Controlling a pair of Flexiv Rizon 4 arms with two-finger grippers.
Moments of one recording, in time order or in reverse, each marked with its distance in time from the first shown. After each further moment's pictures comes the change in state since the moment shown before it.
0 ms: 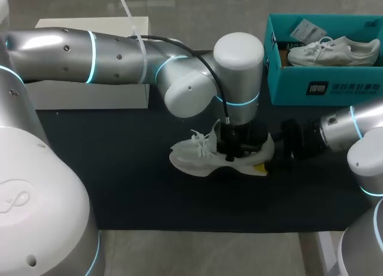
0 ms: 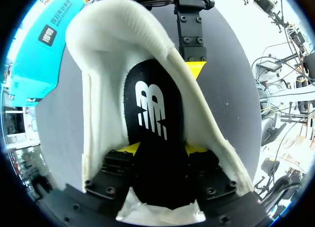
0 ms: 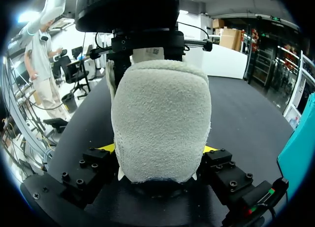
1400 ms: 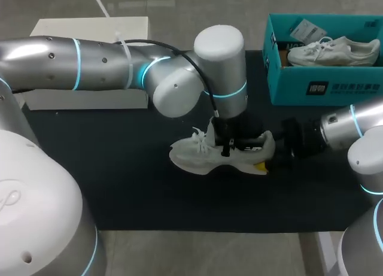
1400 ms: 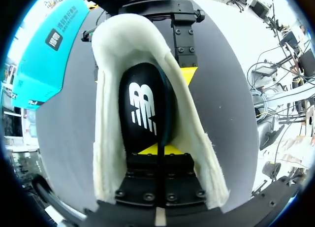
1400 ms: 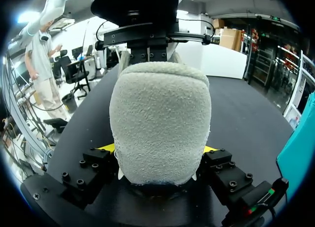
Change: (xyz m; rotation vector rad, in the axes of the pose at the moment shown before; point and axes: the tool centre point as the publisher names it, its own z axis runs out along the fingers) left arm -0.002 -0.003 -0.012 0.138 0.041 0.027; right arm -0.002 0.000 -0.001 -0.002 0.003 0.001
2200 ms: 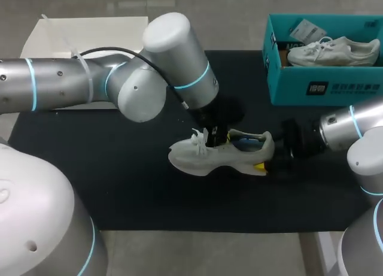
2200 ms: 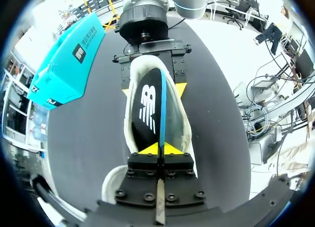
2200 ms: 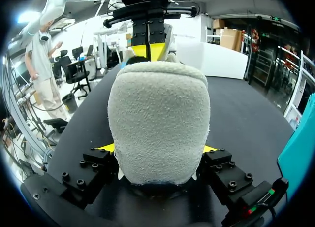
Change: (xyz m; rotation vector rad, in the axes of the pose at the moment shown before) left arm 0.004 0.015 -0.050 0.213 -0.061 -0.034; right arm 0.003 0.001 0.001 -0.001 0.002 -0.001
